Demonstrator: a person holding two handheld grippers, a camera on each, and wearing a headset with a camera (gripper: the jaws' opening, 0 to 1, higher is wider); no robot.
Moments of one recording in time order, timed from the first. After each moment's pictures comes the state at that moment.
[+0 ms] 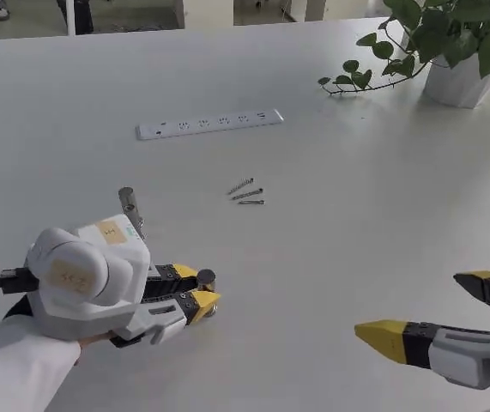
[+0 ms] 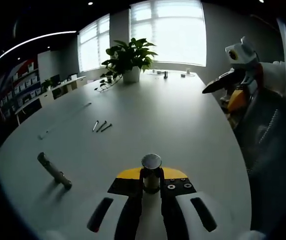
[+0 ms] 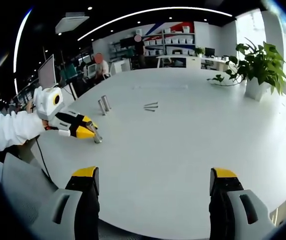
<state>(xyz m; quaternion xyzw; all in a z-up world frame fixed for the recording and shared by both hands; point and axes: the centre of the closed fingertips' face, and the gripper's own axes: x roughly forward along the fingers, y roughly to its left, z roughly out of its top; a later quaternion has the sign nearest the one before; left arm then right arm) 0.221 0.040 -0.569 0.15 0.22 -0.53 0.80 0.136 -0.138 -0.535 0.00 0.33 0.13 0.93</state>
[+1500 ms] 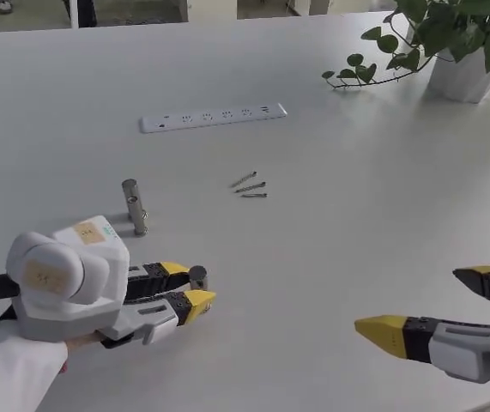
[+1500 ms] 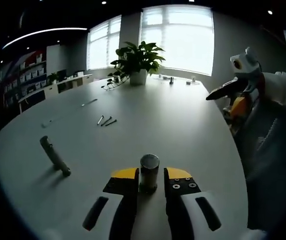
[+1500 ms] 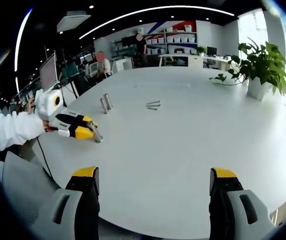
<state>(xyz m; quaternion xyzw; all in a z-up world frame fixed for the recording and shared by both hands) 0.219 0.053 -0.572 0.10 0.23 -0.52 0.82 0.134 -0.132 -0.536 -0.01 0.34 0.14 0.93</state>
